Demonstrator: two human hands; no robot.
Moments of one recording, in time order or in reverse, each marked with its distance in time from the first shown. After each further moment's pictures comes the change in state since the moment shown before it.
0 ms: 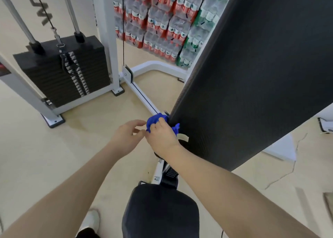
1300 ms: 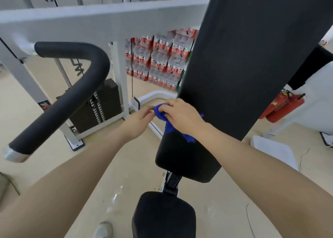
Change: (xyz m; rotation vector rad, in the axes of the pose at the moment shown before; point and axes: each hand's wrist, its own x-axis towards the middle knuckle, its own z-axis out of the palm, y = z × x) left_hand -0.070 0.147 -0.079 -0.010 -0.073 0.242; right_hand -0.125 0.140 -0.117 0.699 0.486 0.144
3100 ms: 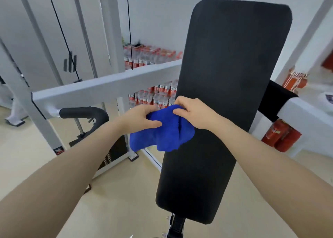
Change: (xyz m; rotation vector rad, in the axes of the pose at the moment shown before) left_hand -0.006 0.160 -0.061 0.410 -0.083 0.262; right_hand -0.026 0.032 -0.157 0.412 0.120 0.174
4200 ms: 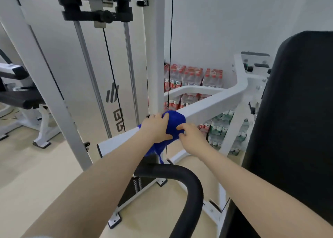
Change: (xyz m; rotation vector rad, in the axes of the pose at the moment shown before) left_hand 0.068 -0.169 -0.158 0.753 0.075 -0.198; right_hand 0.212 -0.123 0.117 0.166 0.114 0.277
